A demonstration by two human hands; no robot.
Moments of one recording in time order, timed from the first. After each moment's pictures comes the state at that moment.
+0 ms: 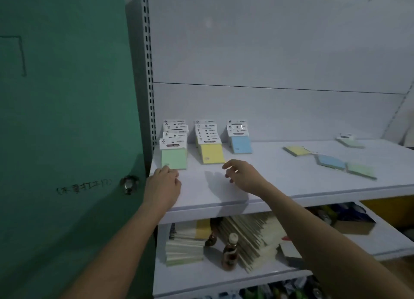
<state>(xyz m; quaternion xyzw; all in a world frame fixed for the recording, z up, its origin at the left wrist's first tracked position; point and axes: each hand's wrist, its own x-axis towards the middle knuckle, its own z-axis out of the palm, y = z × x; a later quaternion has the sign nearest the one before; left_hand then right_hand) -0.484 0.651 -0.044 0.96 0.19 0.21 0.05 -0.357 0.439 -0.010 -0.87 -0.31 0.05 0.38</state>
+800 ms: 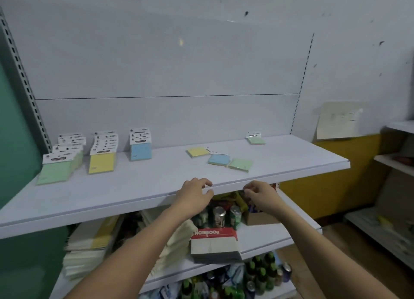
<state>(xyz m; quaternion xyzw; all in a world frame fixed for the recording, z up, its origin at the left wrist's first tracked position) -0.354 0.223 -0.011 0.96 0.05 0.11 0.27 -0.274 0.007 -0.027 -0.89 -0.18 0.04 0.42</state>
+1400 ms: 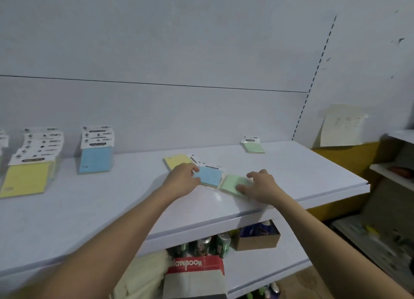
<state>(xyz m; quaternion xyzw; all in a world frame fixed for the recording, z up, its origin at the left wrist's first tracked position) -0.157 0.263 -0.011 0.95 0.08 0.09 0.29 -0.086 0.032 -0.019 -0.98 -0.12 0.03 0.18</state>
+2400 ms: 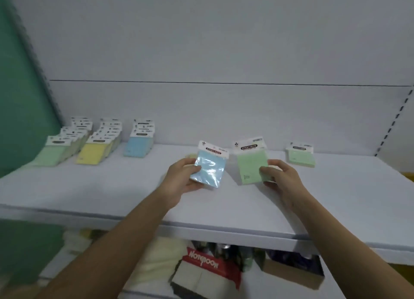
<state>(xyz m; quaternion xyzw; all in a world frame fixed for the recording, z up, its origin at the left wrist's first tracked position) -0.168 0.214 0.005 0.62 0.28 0.22 0.70 0.029 0.025 -0.038 -0.62 -0.16 0.24 0.73</state>
